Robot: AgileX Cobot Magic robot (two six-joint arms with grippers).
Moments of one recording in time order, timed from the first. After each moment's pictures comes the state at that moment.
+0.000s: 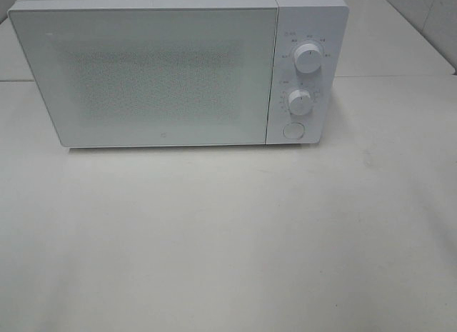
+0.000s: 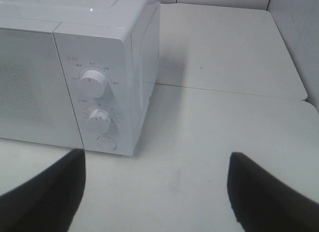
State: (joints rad) left arm 0.00 0.00 -0.52 -0.17 1.08 0.13; right arm 0.15 0.69 -0.55 -0.07 0.25 0.08
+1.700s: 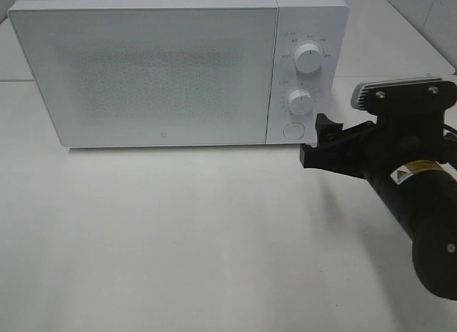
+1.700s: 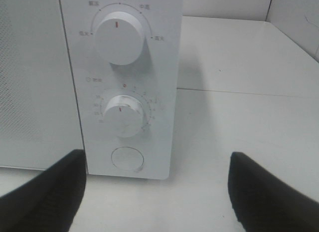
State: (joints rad) left arm 0.00 0.00 -0.52 -0.17 1.08 0.13; right arm 0.73 1.71 -0.37 0.77 -1.21 -0.28
